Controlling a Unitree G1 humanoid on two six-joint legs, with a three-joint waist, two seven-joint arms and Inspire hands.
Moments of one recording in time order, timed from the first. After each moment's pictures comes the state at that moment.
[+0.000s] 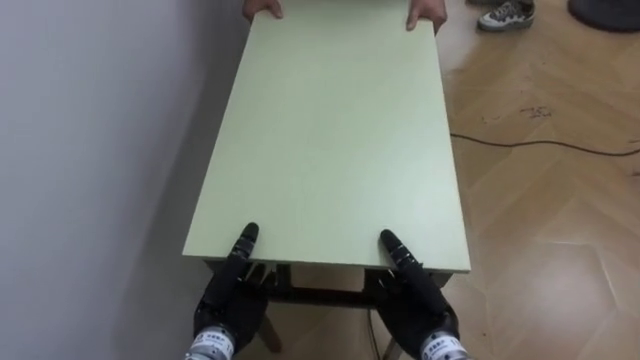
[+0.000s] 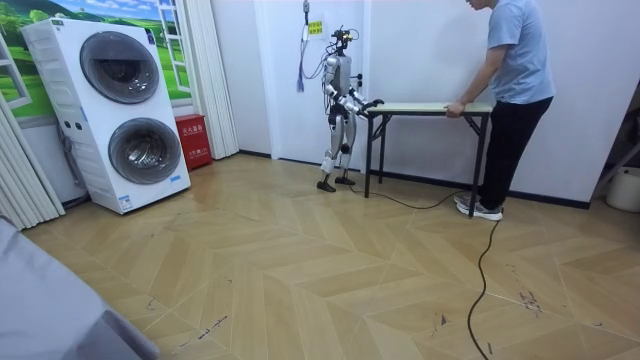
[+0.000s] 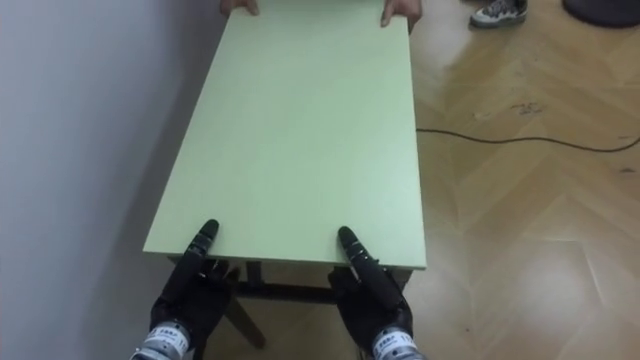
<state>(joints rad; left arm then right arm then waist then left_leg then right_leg) 0.12 0.10 -0.17 0.56 -1.14 -0.05 -0.17 0.15 -0.13 0.25 0.47 1.29 0.00 0.16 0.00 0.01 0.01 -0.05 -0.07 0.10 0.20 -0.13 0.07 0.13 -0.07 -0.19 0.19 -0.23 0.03</state>
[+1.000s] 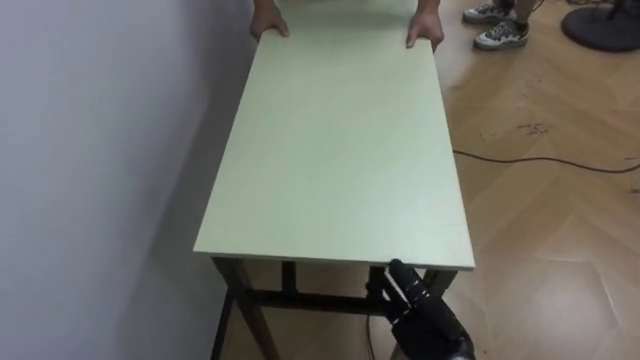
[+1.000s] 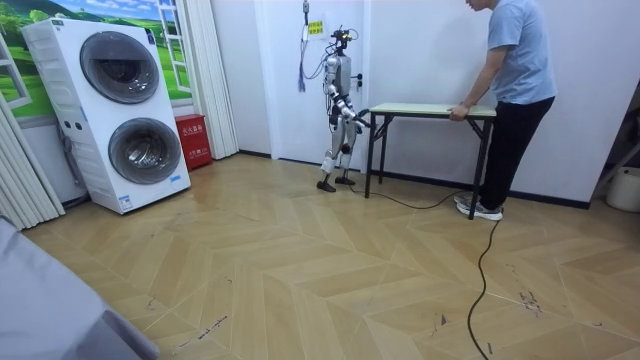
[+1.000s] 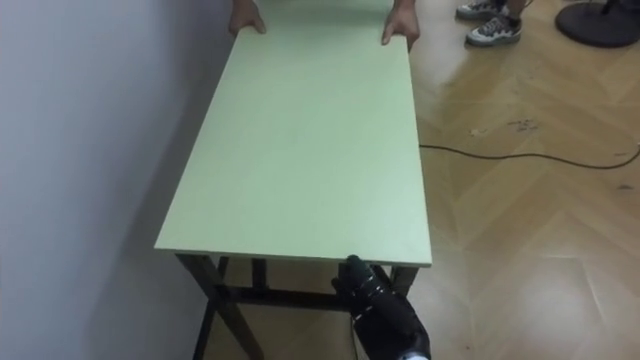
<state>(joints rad) 0.25 0.15 -0.01 1.08 -0.71 -0.03 -0.15 0.12 -0.12 0.05 0.91 1.10 0.04 0.38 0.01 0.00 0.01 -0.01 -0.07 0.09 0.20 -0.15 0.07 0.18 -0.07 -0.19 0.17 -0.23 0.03</state>
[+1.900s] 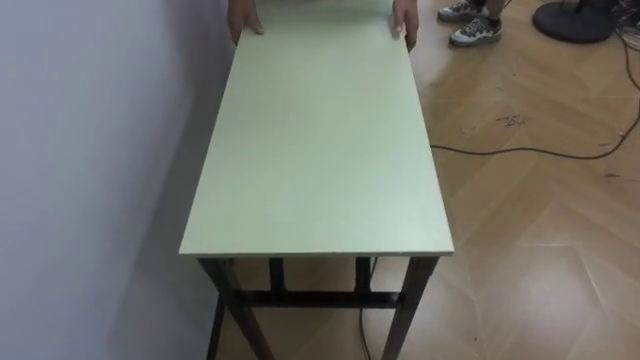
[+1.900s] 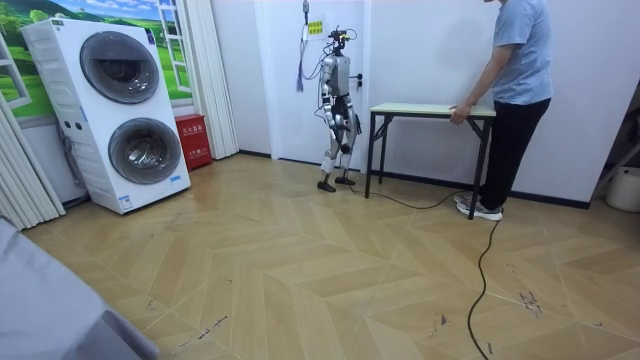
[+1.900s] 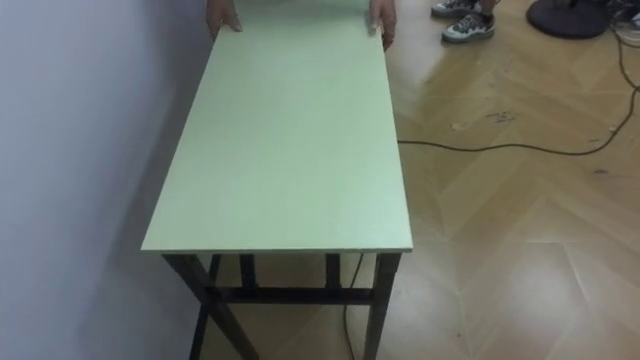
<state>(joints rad) 0.24 0.14 0.03 1.15 -0.70 0.00 -0.15 0.18 -0.20 -0.04 1.27 0.85 0.06 0.24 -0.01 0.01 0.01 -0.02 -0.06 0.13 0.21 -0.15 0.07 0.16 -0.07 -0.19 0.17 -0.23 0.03</state>
